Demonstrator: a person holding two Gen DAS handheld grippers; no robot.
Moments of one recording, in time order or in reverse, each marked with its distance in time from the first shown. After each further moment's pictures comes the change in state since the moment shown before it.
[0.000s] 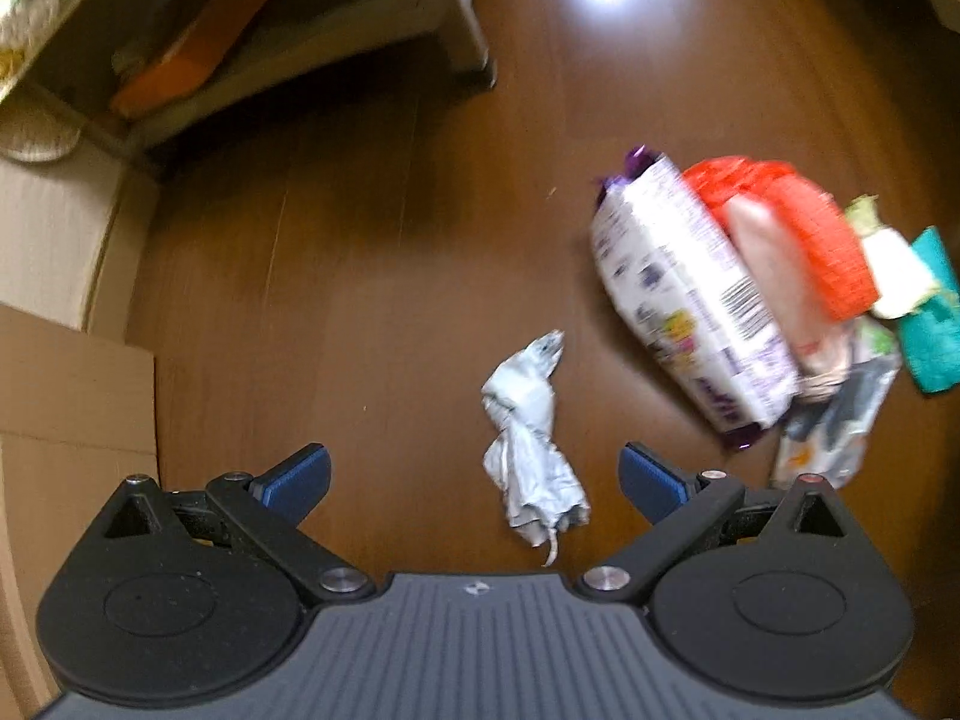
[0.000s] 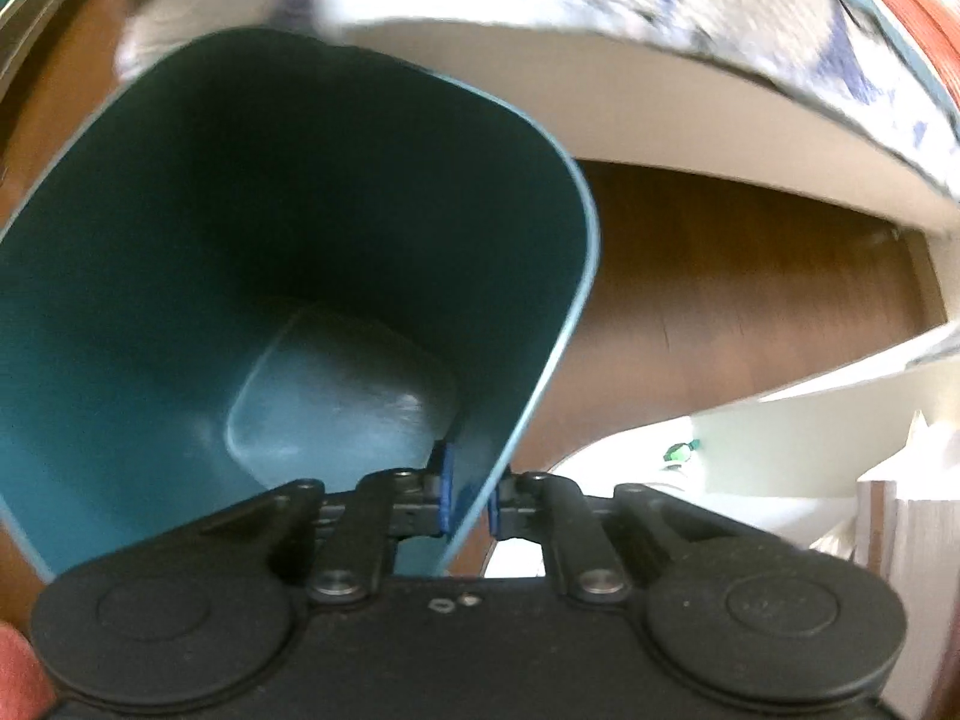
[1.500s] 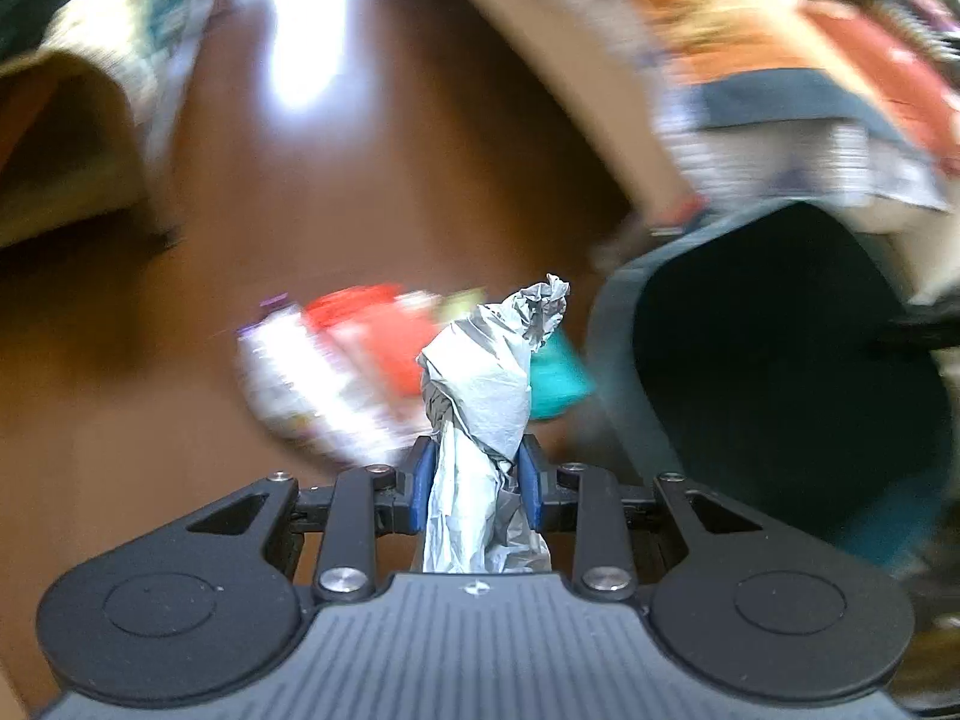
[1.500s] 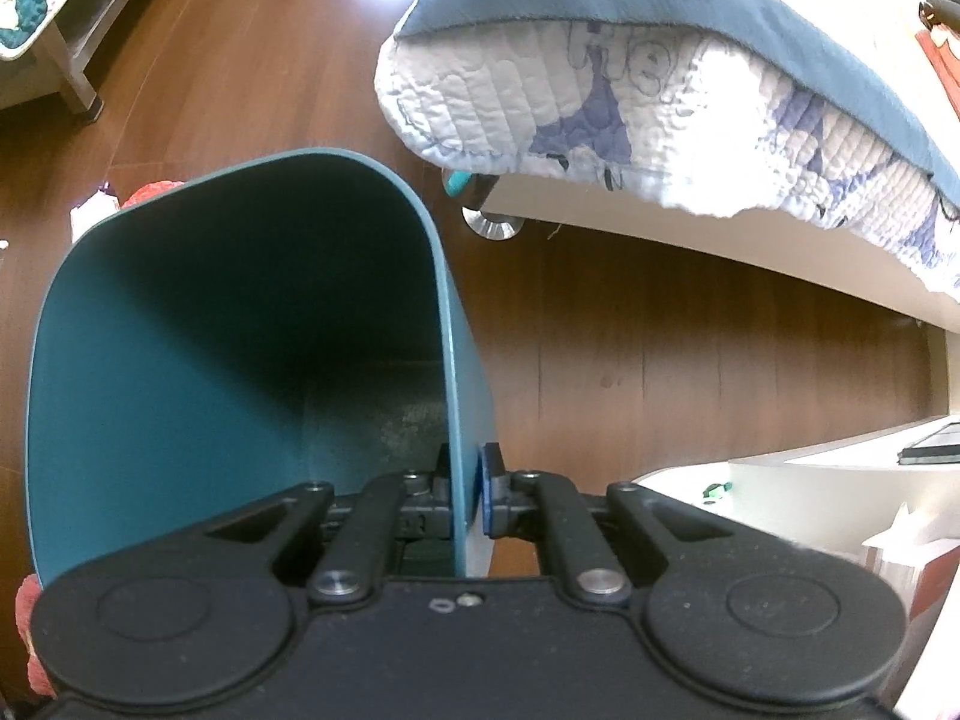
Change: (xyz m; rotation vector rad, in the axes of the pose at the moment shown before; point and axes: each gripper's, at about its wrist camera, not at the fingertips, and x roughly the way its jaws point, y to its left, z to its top) left arm -0.172 -0.022 -0.012 0.218 -0.219 -0.685; right arm -0.056 0.116 0.052 -0.137 0.040 0.035
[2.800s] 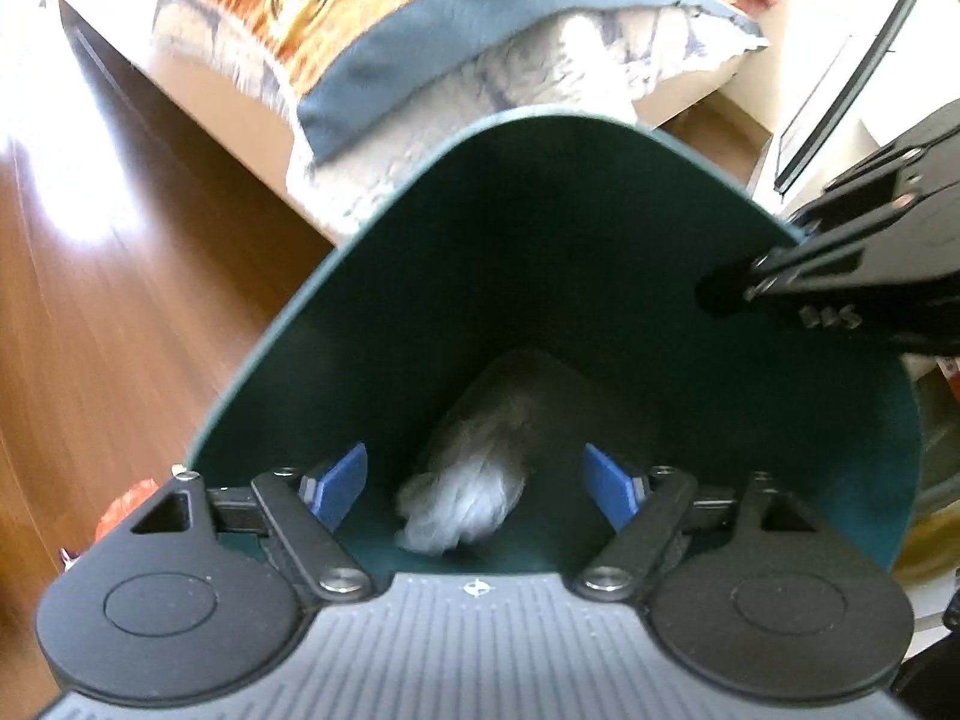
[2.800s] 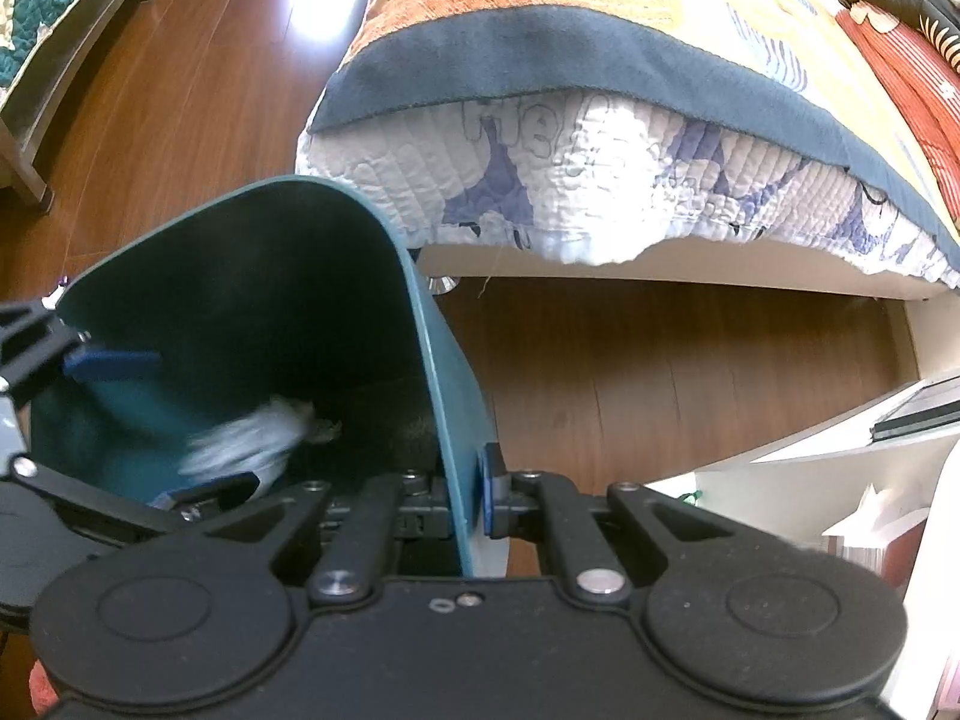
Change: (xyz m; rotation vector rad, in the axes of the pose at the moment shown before) left arm 0.076 -0.160 0.050 0.444 0.035 -0.176; right arm -0.031 -0.017 0.003 0.135 -0.087 -0.056
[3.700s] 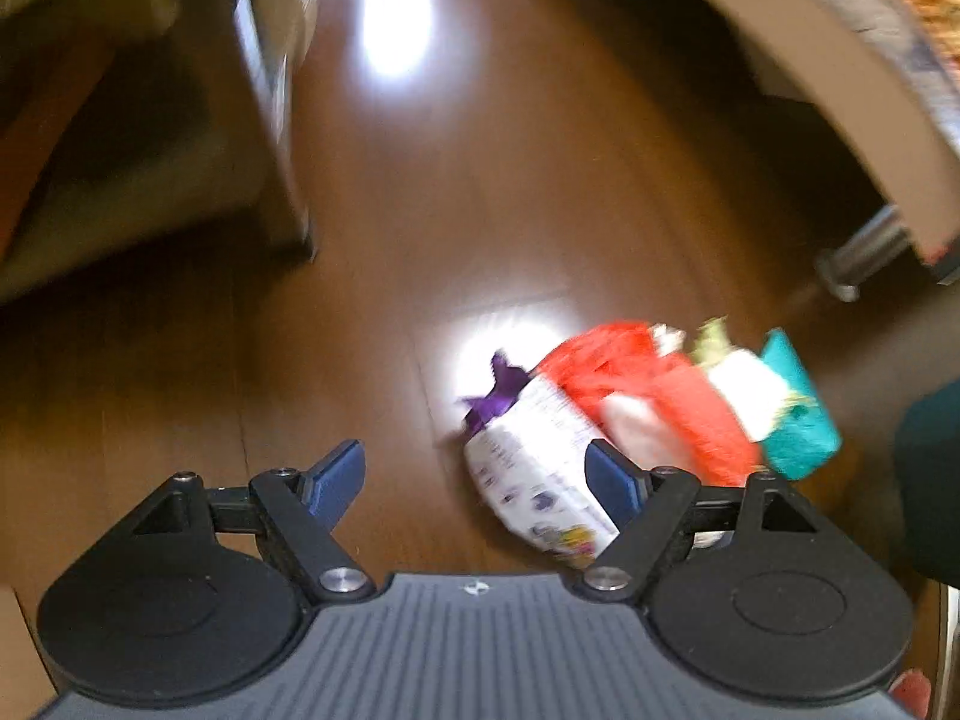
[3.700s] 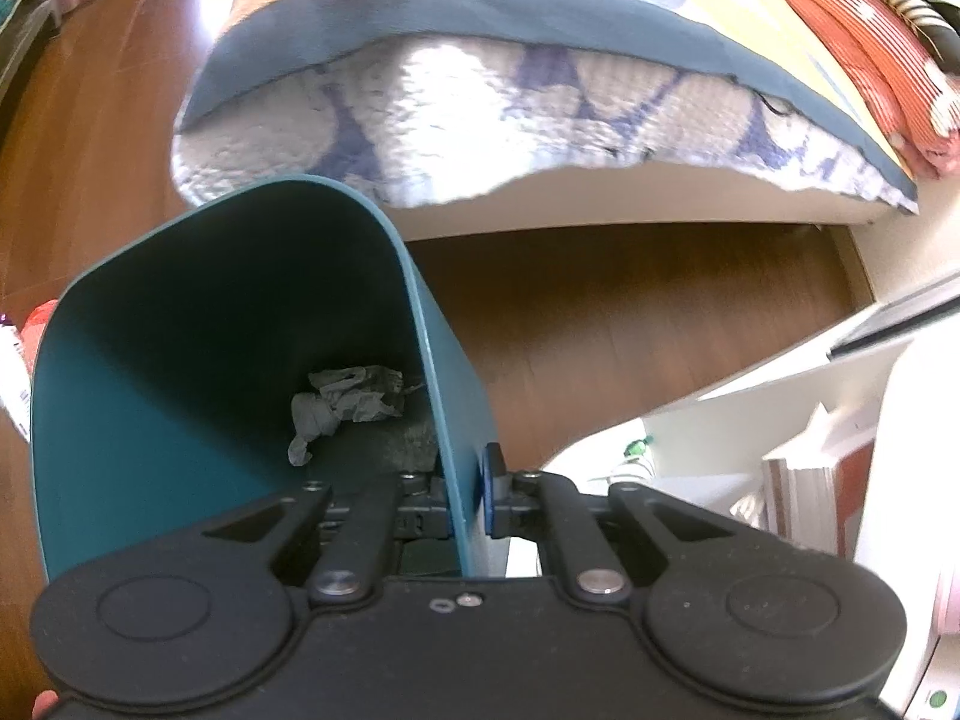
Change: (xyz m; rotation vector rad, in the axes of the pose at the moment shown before) left arm -0.029 0.288 -0.162 -0.501 0.089 0.385; right arm 0.007 -0.053 -0.022 0.168 0.034 -0.096
